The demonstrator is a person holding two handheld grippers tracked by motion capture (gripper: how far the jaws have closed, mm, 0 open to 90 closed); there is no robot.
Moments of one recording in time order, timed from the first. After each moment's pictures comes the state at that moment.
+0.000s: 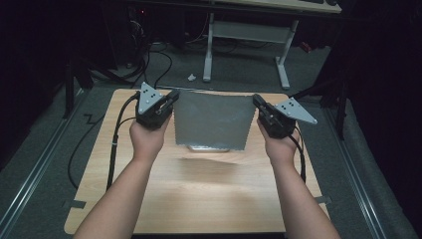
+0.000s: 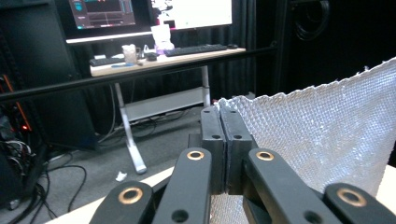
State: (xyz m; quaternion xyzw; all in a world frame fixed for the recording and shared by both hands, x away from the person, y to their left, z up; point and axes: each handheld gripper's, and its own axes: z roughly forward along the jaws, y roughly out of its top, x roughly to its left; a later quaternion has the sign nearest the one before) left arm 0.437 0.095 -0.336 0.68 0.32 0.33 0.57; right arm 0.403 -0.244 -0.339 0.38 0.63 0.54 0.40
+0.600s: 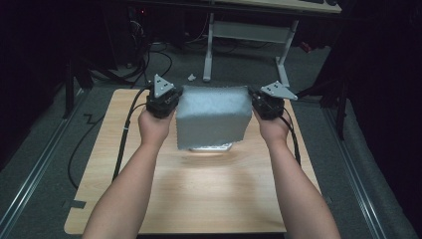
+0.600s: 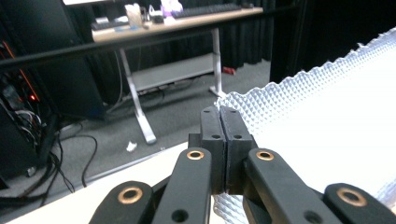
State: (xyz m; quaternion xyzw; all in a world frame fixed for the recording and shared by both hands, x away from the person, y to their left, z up) left arm 0.495 0.082 -0.366 0.72 0.36 0.31 0.50; right arm 0.475 -0.243 -0.360 0.40 0.68 0.48 0.39
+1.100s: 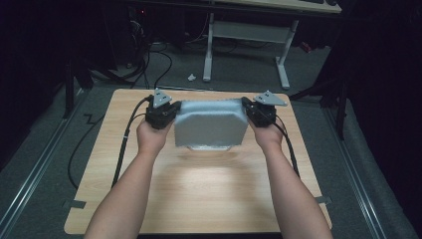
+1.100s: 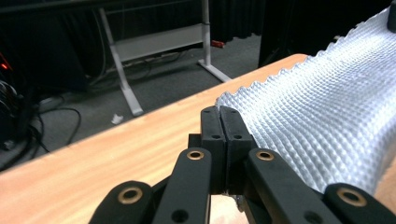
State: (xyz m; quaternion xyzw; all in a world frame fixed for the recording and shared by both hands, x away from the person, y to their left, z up) left arm 0.492 0.094 -0.408 0.75 0.36 0.26 0.49; right arm 0.479 -0.237 -0.400 0.41 0.70 0.46 0.36
